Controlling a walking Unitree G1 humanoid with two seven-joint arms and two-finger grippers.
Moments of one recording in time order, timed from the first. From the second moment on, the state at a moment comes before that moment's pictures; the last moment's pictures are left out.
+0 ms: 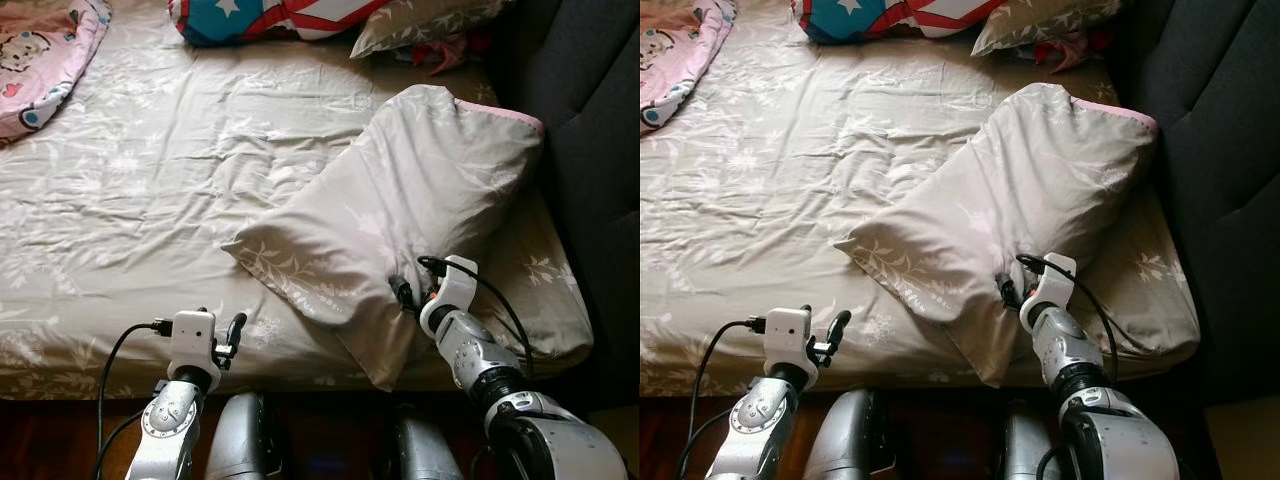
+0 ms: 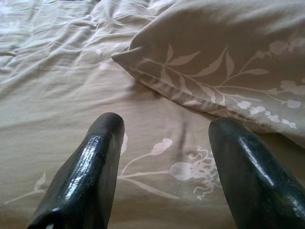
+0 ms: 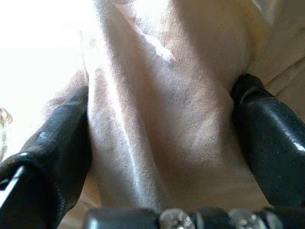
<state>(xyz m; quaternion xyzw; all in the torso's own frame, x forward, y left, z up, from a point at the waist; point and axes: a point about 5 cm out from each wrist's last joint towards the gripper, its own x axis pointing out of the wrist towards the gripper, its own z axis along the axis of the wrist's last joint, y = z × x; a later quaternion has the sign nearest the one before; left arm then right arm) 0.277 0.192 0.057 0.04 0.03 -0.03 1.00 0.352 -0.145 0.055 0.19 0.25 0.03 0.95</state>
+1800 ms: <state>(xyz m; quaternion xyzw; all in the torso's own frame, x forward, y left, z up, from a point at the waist) 0.276 0.189 0.058 0.04 0.04 -0.03 1.00 0.333 -0.139 0.035 0.21 0.21 0.03 0.95</state>
